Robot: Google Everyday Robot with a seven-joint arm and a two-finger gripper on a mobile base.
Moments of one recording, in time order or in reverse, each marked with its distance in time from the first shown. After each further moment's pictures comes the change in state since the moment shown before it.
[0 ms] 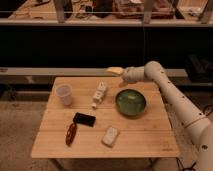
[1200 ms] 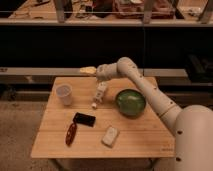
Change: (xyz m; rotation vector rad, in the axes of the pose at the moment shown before) arm -0.051 -0.089 0.111 0.108 -0.089 -0.191
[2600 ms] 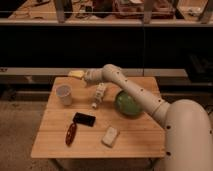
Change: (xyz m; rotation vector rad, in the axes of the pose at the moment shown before) arm -0.015 -0.009 0.066 -0.056 0.029 0.062
